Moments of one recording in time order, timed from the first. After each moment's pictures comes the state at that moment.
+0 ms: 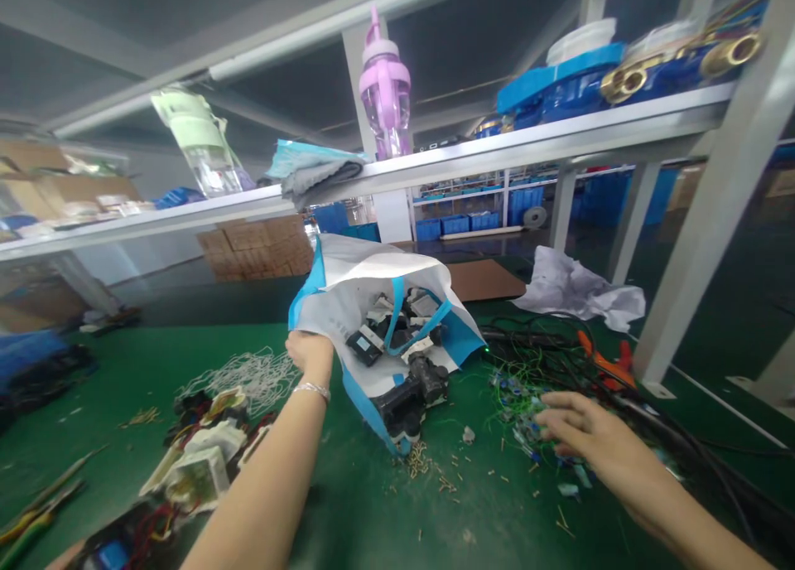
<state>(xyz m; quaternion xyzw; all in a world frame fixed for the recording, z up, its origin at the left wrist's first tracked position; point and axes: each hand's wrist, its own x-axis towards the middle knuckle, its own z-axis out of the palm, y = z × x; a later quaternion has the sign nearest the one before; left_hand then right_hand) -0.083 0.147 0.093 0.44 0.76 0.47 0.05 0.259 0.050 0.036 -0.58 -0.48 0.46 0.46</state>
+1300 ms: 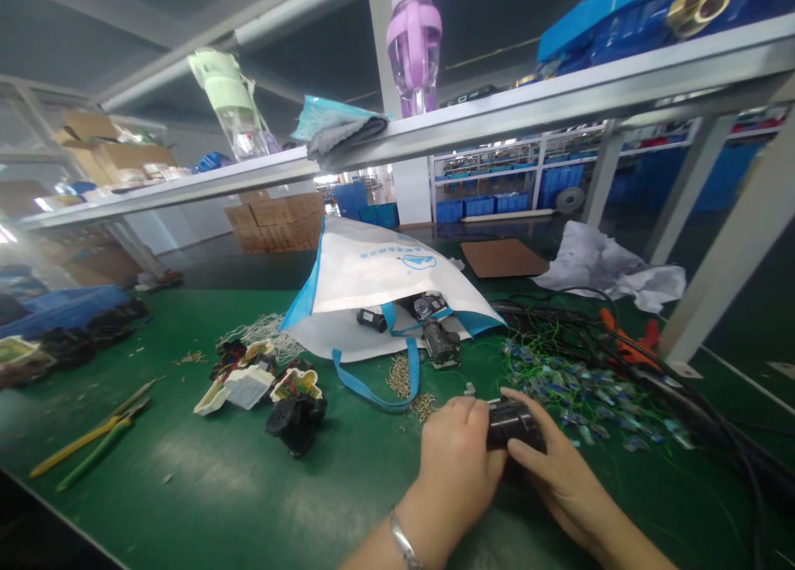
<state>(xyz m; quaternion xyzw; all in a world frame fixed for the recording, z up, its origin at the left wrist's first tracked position) 0.063 -0.014 0.011 0.79 0.53 0.30 0.08 0.201 0.000 -0.026 -0.36 -0.44 0.64 0.52</state>
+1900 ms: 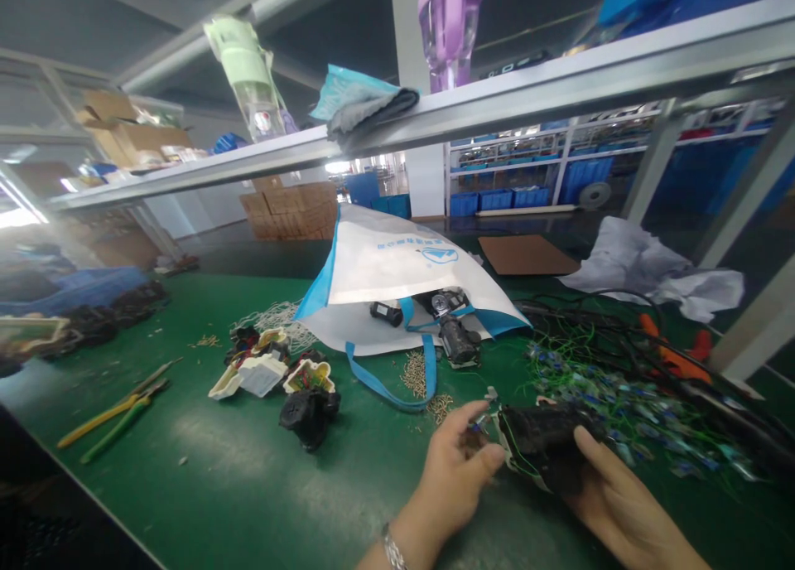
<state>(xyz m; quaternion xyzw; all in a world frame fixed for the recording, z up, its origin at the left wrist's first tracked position) 0.036 -0.003 -0.033 0.52 0.41 0.55 0.51 0.205 0.015 -0.022 -0.37 -0.13 0.75 0.53</state>
